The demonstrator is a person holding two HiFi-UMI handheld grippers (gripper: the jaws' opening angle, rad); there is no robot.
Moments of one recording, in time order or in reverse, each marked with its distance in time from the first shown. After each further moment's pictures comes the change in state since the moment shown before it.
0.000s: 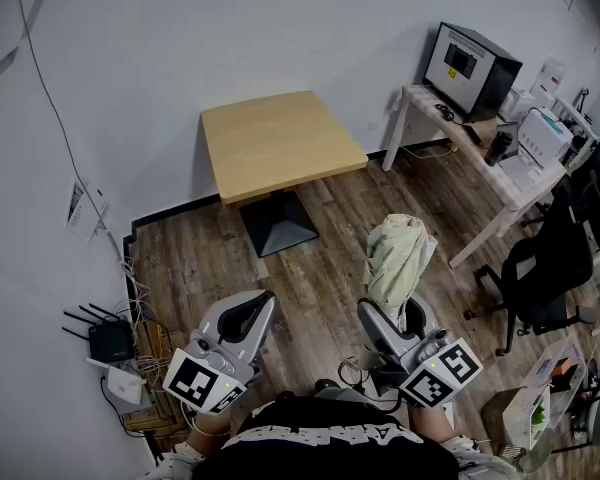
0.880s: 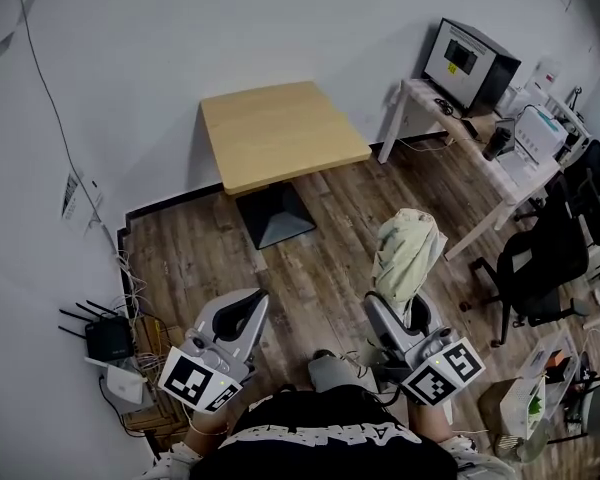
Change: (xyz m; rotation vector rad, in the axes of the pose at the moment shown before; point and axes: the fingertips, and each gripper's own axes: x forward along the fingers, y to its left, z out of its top) left arm -0.038 0.036 -0.011 -0.055 0.002 0.007; right arm 0.018 0.022 -0.014 -0.007 -0.008 -0.073
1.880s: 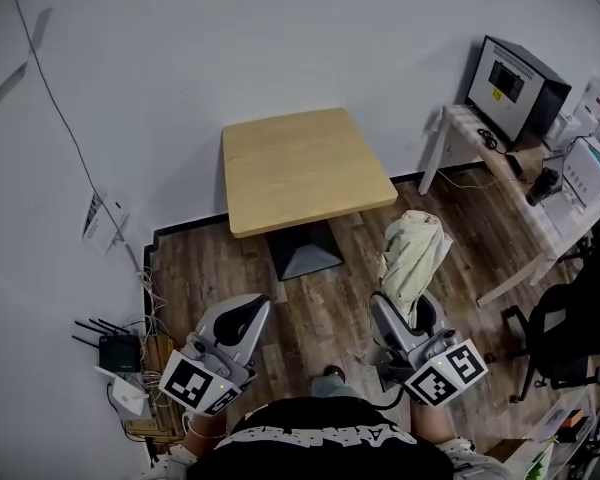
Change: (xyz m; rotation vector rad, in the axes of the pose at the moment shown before) left arm 0.153 0.048 -0.011 0.108 0.060 0.126; right arm 0.105 -0.155 0.050 0.052 -0.030 0.144
